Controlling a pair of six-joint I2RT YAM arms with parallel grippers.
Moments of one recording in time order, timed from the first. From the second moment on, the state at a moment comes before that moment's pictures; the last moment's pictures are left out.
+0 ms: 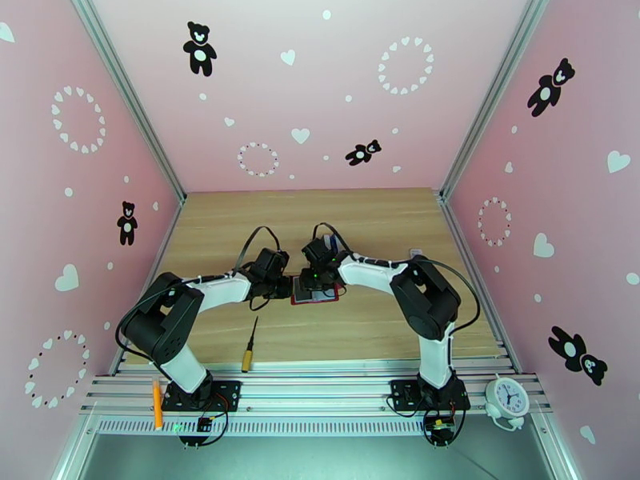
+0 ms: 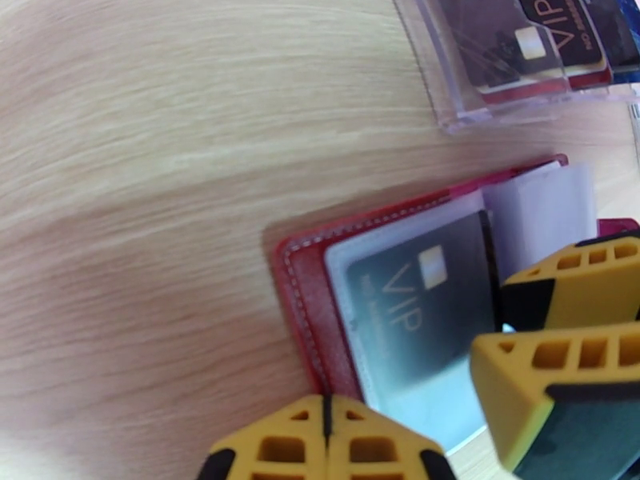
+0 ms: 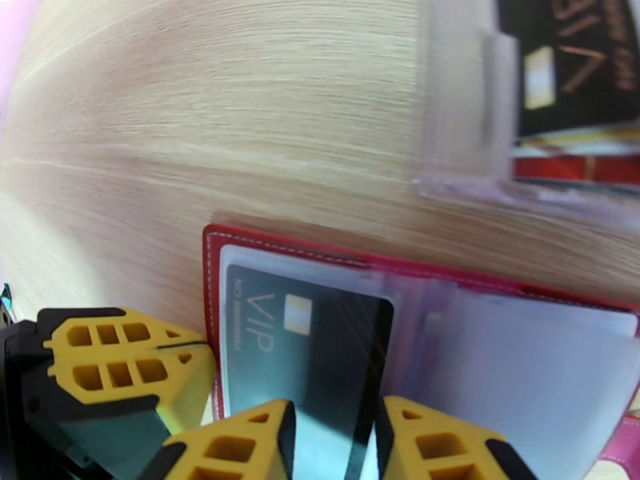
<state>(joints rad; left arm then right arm) -0.53 1.69 0.80 -0.15 0.22 -0.49 0.79 1.96 1.26 -0.40 -0.13 0.63</state>
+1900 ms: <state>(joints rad) -0.57 1.66 0.74 0.09 0.44 -0.52 0.67 1.88 1.15 -0.38 -0.12 0.49</state>
